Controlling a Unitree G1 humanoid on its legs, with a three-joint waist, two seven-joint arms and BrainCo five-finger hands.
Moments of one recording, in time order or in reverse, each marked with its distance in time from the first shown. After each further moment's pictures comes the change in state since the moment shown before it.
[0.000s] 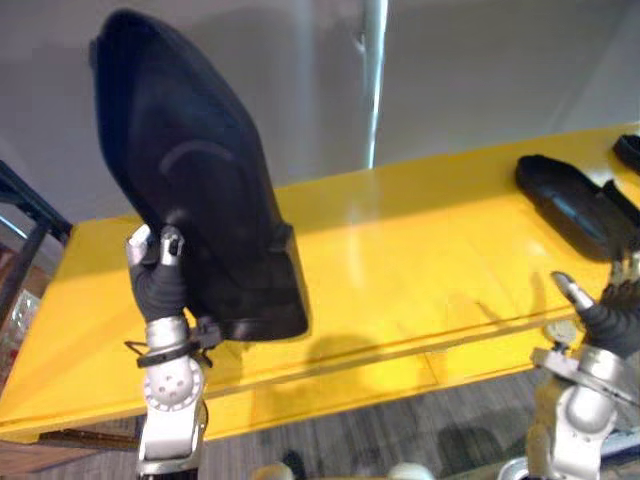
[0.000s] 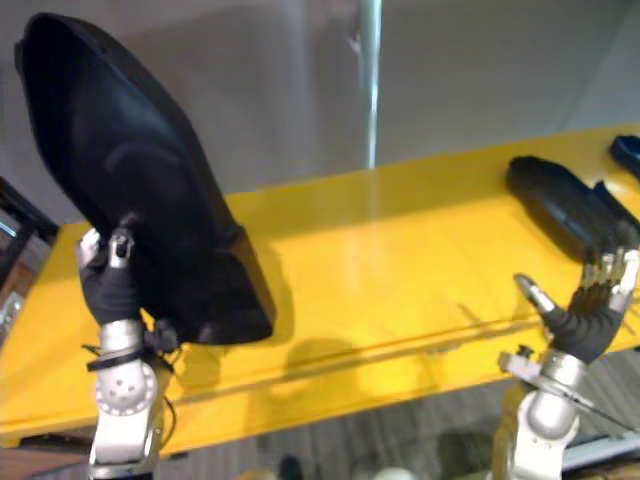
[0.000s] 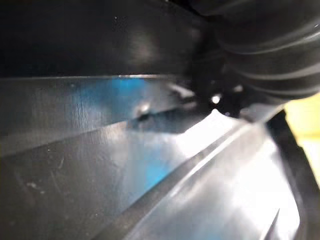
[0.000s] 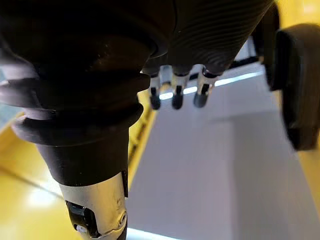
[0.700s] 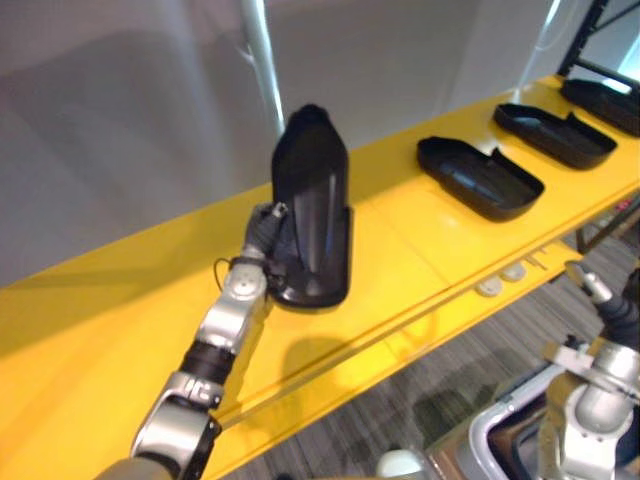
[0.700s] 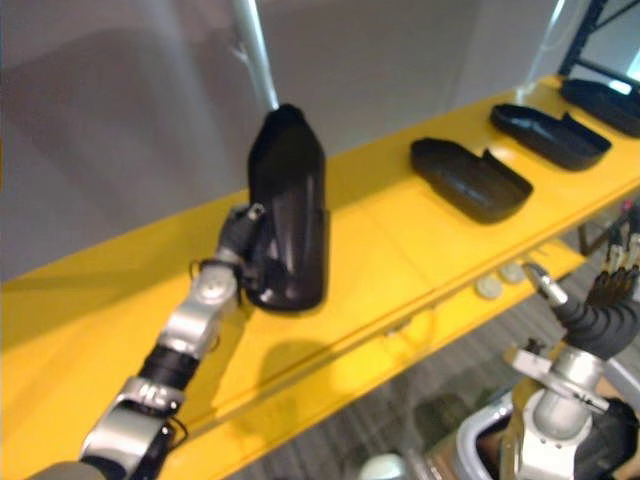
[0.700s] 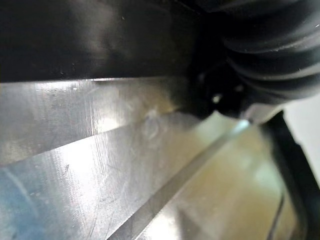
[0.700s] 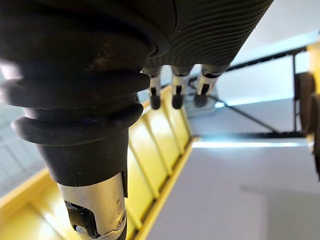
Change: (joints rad) left arm -0.734 0.099 -0.256 0.853 -0.235 0.460 0.076; right arm 0.044 -0.042 0.013 -0.081 0.014 0.019 0.017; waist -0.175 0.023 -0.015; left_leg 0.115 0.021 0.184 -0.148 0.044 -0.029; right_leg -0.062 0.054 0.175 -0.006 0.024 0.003
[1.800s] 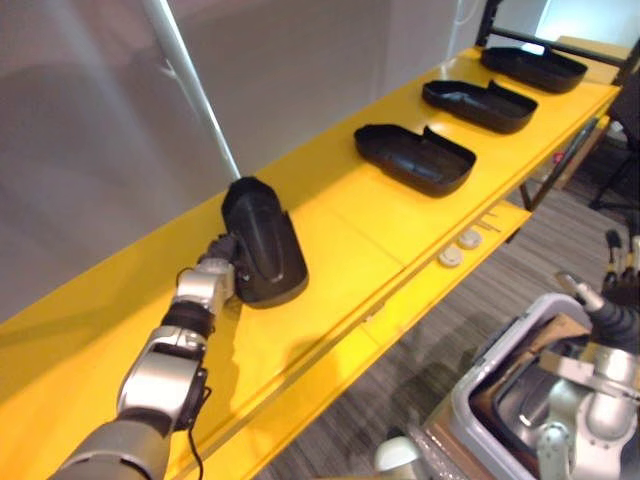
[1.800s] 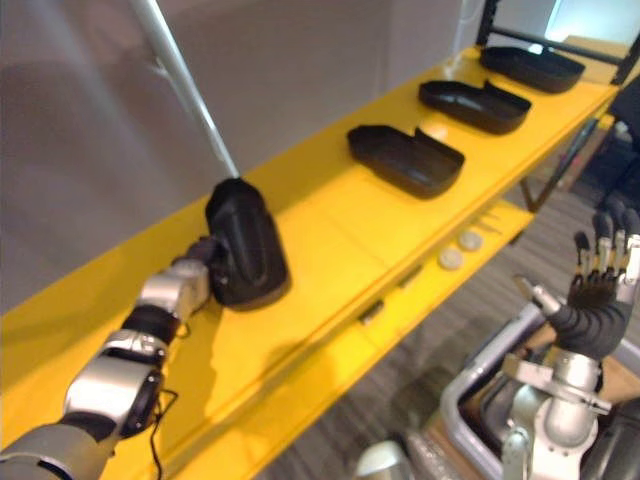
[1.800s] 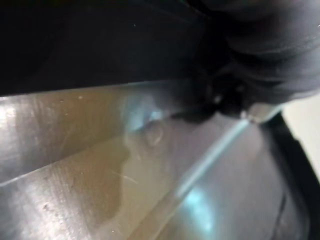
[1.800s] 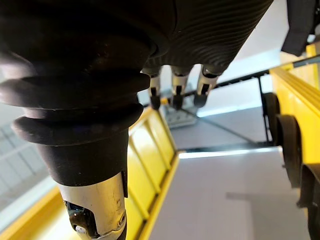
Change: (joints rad) left arm -0.143 0.081 0.035 0.382 -0.116 0.261 -0.013; right arm 0.016 -0.010 0.037 0.001 0.148 0.034 0.148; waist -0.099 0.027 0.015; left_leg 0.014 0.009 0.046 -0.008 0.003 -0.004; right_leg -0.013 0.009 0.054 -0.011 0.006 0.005
